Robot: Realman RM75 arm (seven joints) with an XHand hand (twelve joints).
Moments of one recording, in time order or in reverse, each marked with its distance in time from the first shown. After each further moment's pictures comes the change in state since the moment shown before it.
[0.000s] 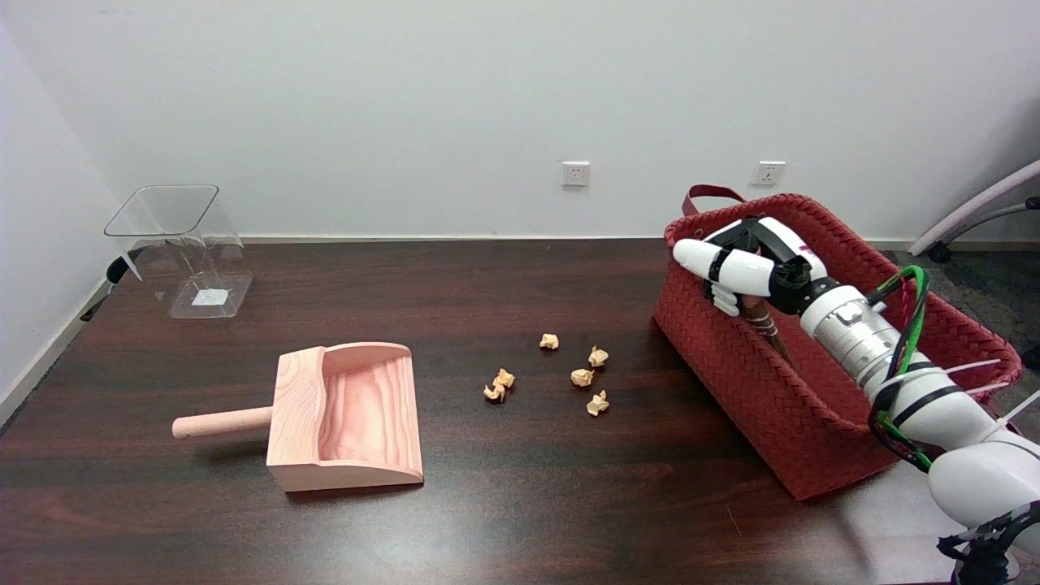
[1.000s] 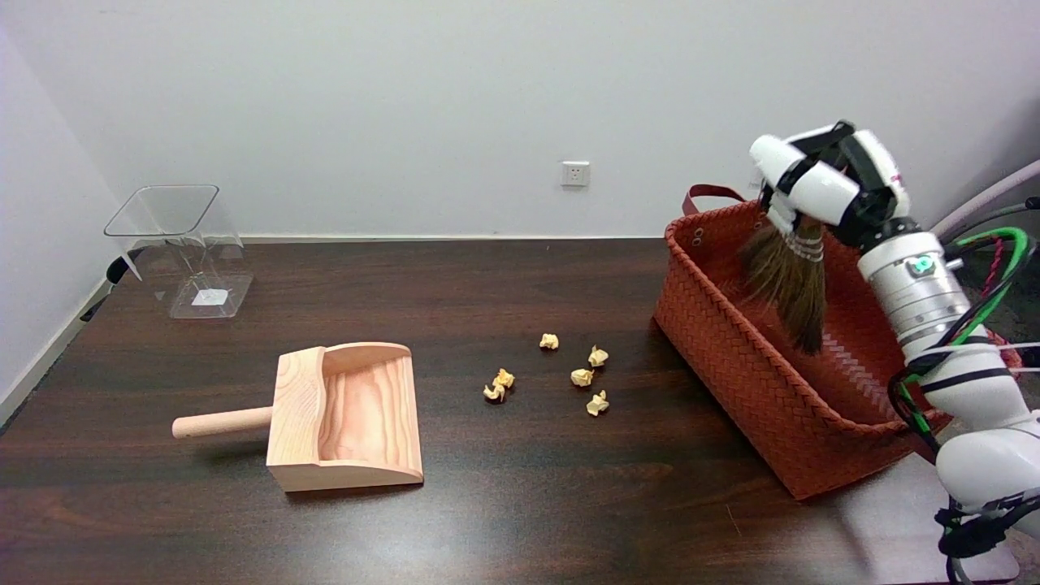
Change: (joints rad) arm 0.005 -0.008 0.058 0.027 0.061 0.294 -0.004
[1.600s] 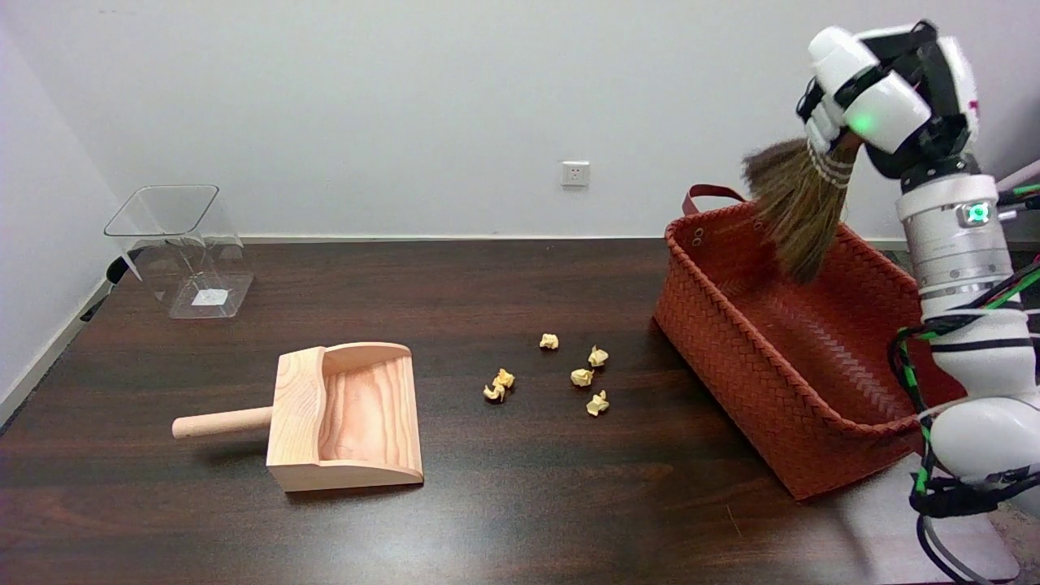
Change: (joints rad) arm 0.070 -0.011 0.022 0.101 0.045 0.127 -0.024
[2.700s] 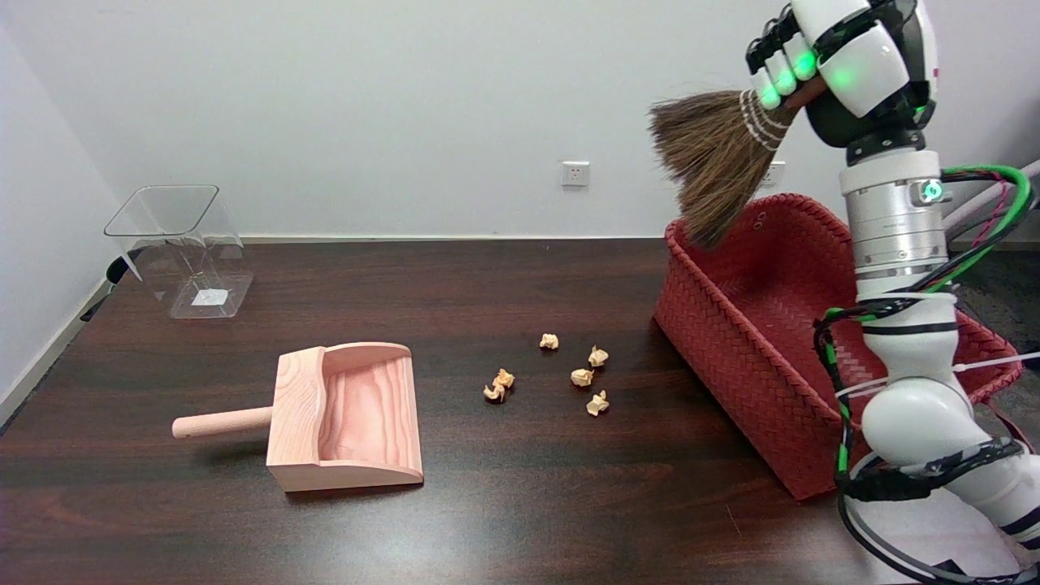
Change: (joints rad) arm 0.218 -0.037 -0.238 0.042 0.009 0.085 0.097
